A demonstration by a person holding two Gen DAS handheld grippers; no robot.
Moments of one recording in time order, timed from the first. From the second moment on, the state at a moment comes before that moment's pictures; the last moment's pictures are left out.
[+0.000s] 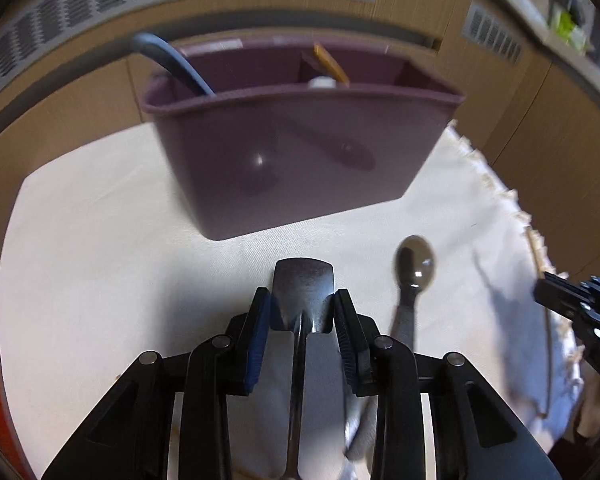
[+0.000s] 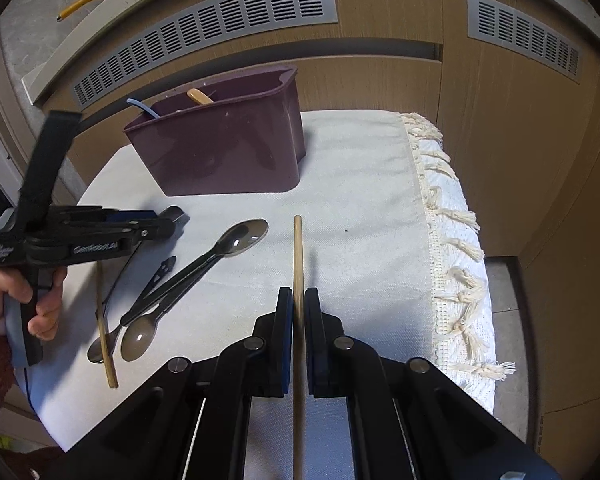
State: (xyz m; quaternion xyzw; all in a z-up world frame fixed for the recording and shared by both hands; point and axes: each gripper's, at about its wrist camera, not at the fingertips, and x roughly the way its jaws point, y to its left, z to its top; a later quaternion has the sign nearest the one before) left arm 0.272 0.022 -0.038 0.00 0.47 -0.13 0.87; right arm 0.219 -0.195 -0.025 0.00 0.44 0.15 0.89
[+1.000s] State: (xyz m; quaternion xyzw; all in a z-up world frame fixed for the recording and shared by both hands) left arm 0.212 0.055 0.112 -0.07 0.27 -0.15 0.95; right arm 0.214 -0.185 0.125 -0.01 0.29 0.14 0.95
